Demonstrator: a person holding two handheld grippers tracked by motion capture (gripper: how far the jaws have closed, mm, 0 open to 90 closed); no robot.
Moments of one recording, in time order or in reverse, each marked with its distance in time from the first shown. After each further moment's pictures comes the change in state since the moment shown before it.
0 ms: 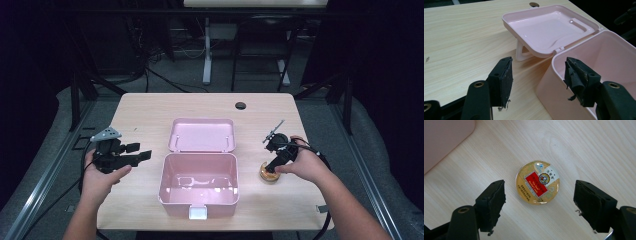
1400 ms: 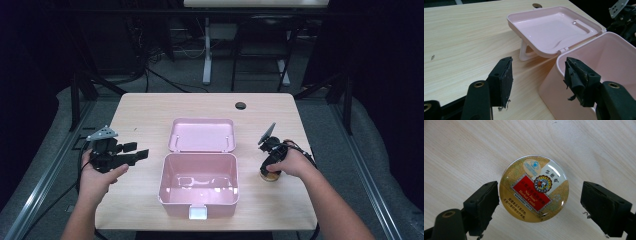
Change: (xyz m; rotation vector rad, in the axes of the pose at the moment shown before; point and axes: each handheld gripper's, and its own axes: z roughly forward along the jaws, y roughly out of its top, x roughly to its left) left arm 0.006 -0.001 -0.004 -0.006 0.006 -0.020; right arm -0.017 0.011 0.063 0.186 0.040 0.152
